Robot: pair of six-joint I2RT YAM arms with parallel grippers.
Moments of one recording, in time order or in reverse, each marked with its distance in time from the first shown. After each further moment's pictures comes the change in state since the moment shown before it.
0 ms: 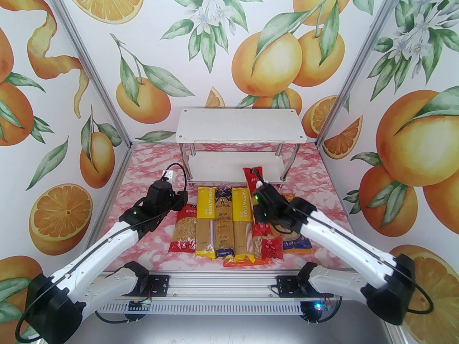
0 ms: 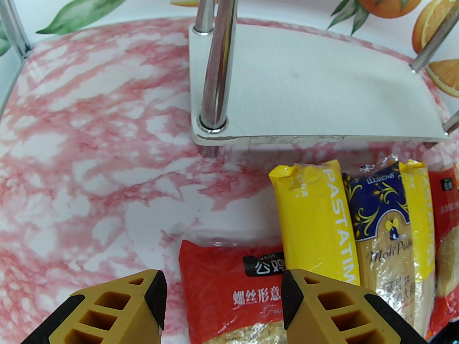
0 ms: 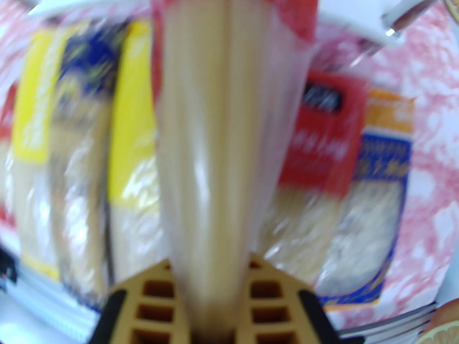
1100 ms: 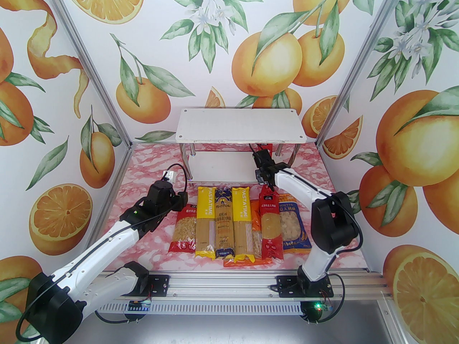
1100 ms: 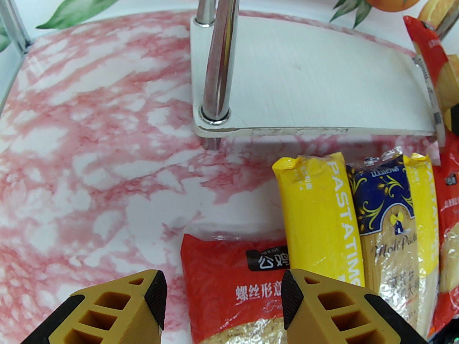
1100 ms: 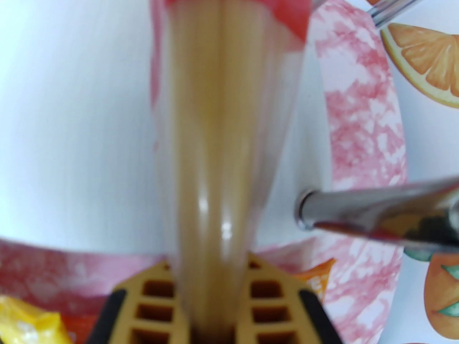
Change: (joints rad) left arm 0.000 -0.002 0.006 -0.025 -0.003 0.003; right arm -0.304 0.562 0.303 0.316 0.227 -0.309
